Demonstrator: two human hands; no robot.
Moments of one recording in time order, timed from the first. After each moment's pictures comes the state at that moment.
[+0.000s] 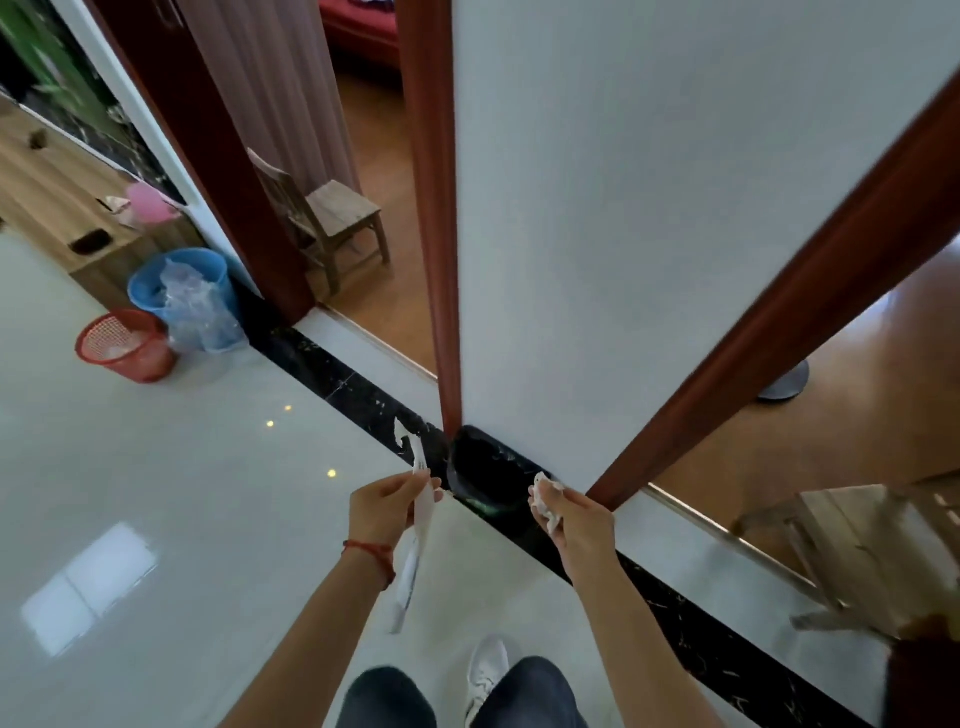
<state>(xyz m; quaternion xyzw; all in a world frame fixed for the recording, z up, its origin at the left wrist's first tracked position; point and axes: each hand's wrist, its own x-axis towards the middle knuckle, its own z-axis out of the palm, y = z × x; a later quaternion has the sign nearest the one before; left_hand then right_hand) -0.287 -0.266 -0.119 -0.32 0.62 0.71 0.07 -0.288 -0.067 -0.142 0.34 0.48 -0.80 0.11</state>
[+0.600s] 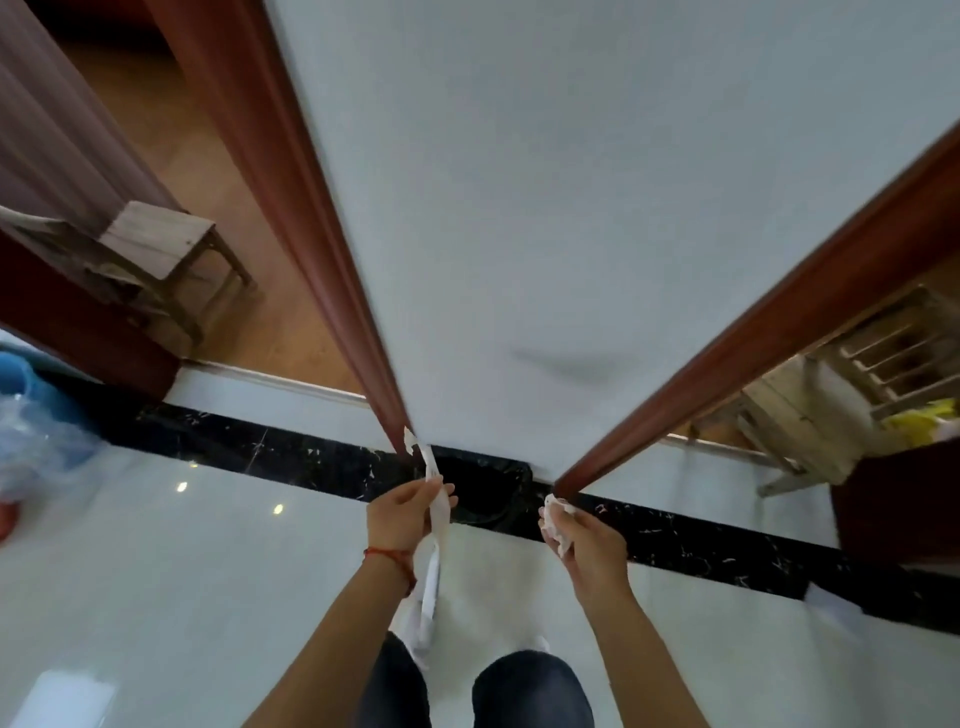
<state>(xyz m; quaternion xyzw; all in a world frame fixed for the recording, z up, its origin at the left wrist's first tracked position) -0.453 -0.271 -0.175 -0.26 0.62 0.69 0.25 -0.361 -0.105 -0.181 0.52 0.41 -0.74 -0.04</state>
